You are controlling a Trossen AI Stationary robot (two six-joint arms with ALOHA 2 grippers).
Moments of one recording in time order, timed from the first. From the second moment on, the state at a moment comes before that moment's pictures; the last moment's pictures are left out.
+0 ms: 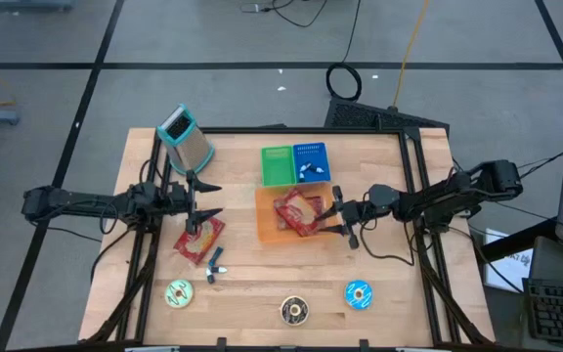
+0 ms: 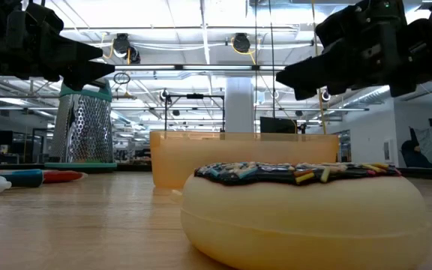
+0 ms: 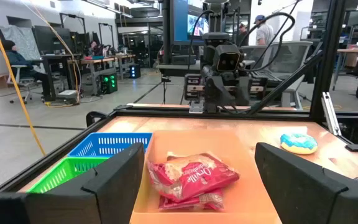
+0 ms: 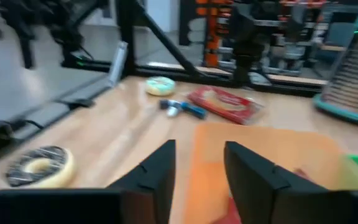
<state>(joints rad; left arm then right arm) 0.03 0.39 0.01 0.45 -0.05 0.02 -0.02 1.38 0.29 1.01 -0.30 -0.06</state>
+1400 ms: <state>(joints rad) 0.03 0.39 0.01 0.45 -0.05 0.02 0.69 1.39 0.49 1.17 0.12 0.26</state>
